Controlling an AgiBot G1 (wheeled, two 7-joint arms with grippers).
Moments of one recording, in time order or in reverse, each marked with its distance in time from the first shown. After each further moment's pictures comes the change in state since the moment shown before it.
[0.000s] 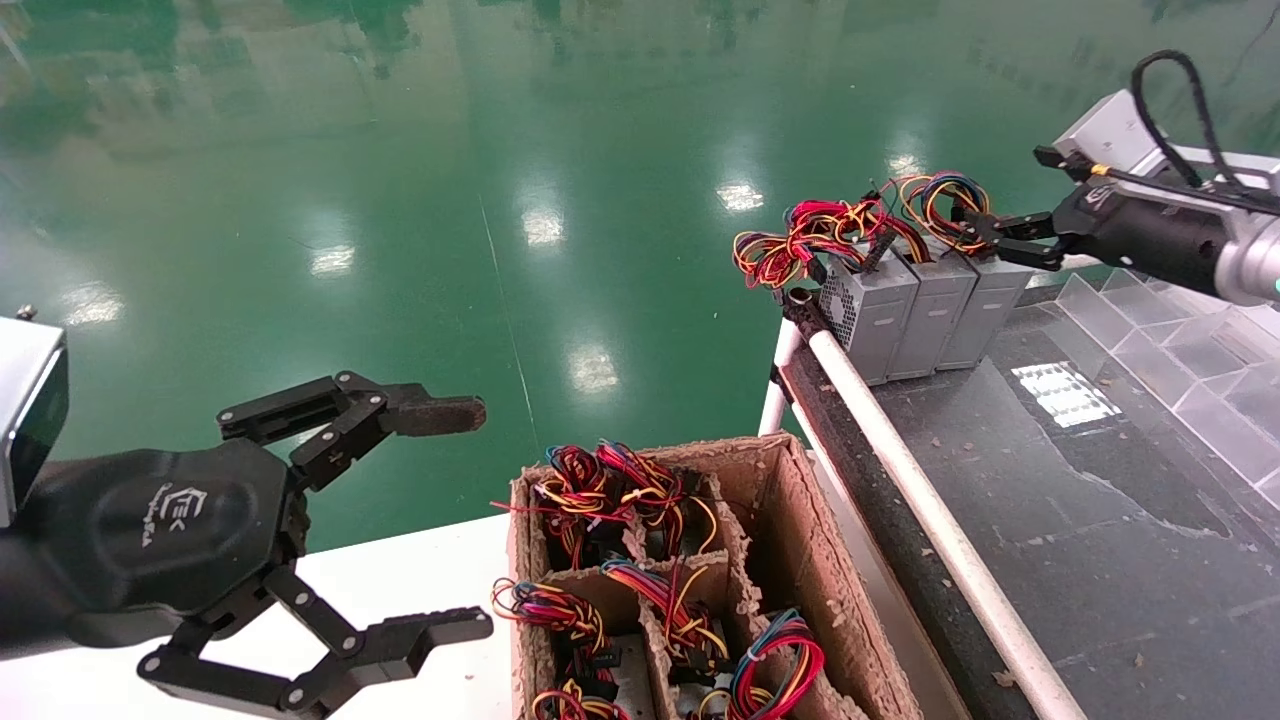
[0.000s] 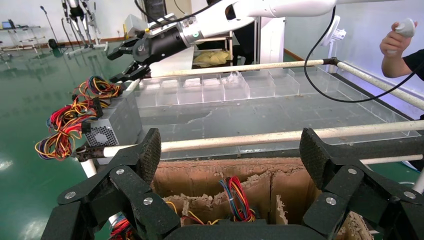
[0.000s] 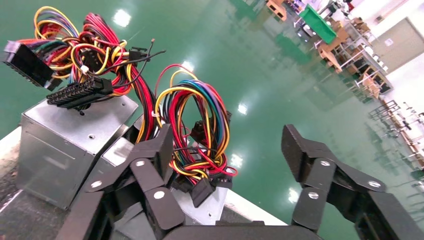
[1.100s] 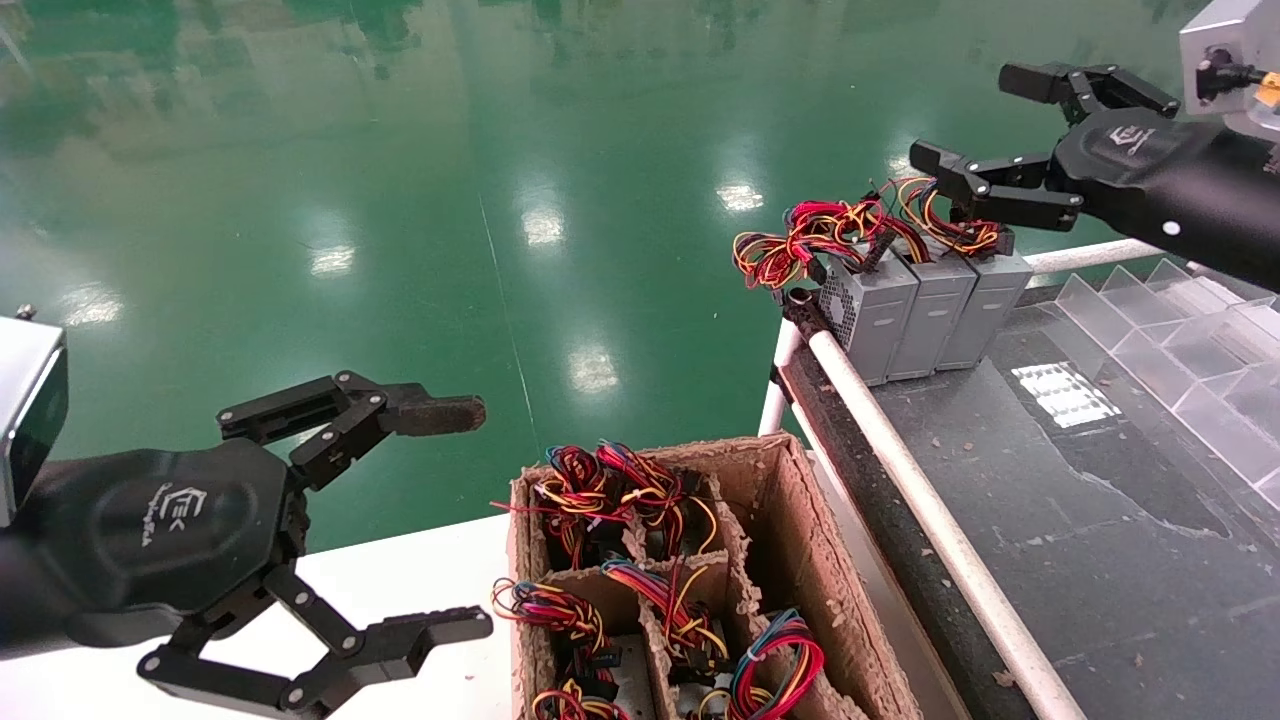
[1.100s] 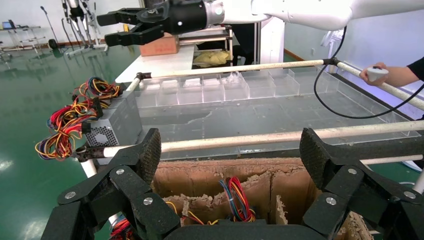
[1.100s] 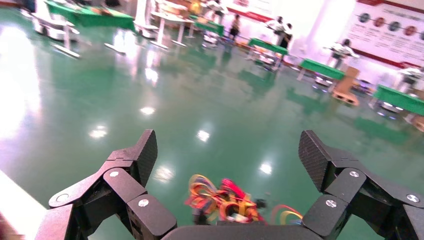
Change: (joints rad) left arm 0.000 0.000 0.000 0.001 0.000 0.000 0.000; right arm -0.239 0.195 0.177 0.476 0.149 -0.335 0.364
